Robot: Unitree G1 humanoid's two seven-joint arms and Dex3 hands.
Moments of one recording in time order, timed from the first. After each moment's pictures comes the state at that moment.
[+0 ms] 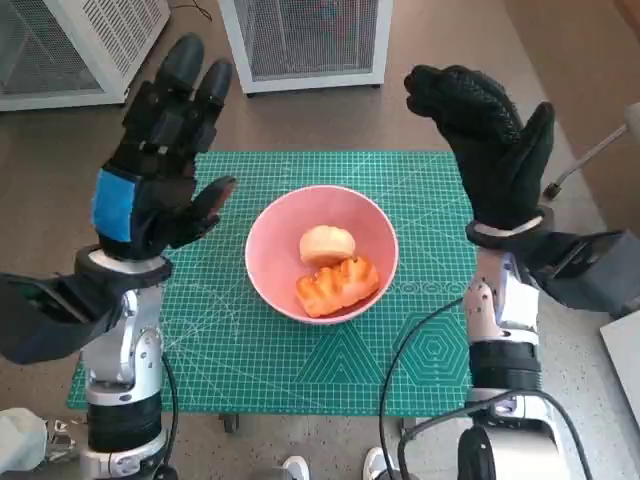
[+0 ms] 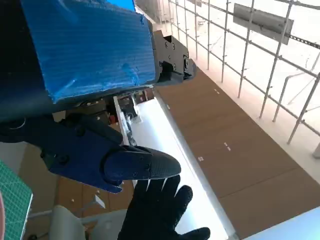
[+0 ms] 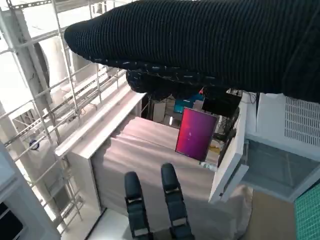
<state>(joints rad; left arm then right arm) -0.51 0.22 0.17 -0.12 -0.27 -0.10 -0.29 -0.84 -0.08 -0.21 0.63 0.37 -0.59 0.63</state>
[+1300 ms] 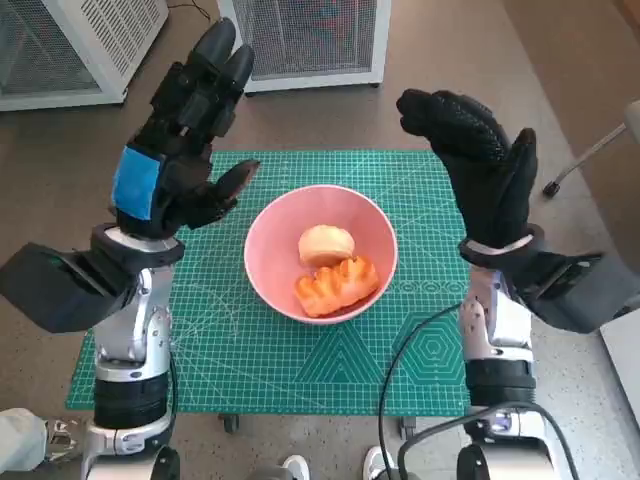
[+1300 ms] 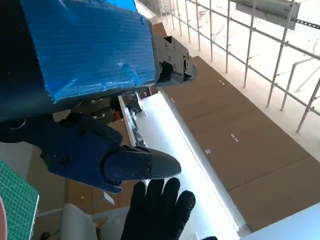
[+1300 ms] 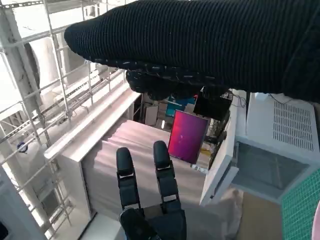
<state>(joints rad) -0.58 0.23 0.15 -0.01 -0.24 -0.14 -0.31 -0.74 -0.07 -0.15 0.52 0.35 -0.60 0.56</state>
